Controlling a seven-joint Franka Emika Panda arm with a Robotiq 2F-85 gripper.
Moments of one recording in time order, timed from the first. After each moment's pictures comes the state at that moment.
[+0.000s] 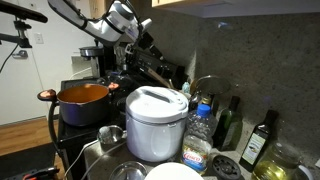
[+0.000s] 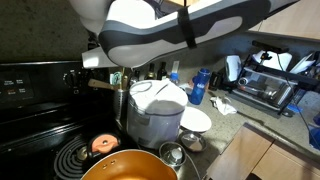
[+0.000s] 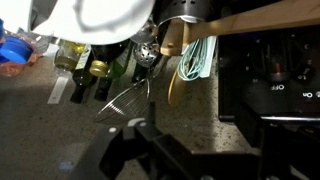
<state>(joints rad) 0.25 0.29 0.16 -1.64 -0.97 2.18 1.27</state>
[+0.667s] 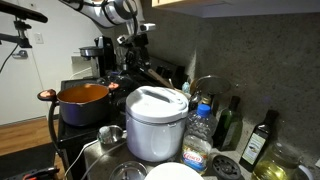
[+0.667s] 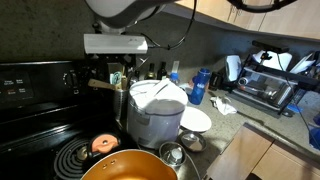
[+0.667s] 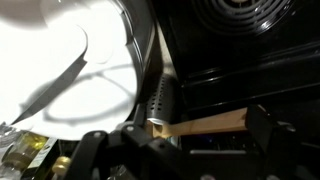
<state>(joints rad) 0.23 0.26 0.16 -1.59 -0.30 2.01 0.77</state>
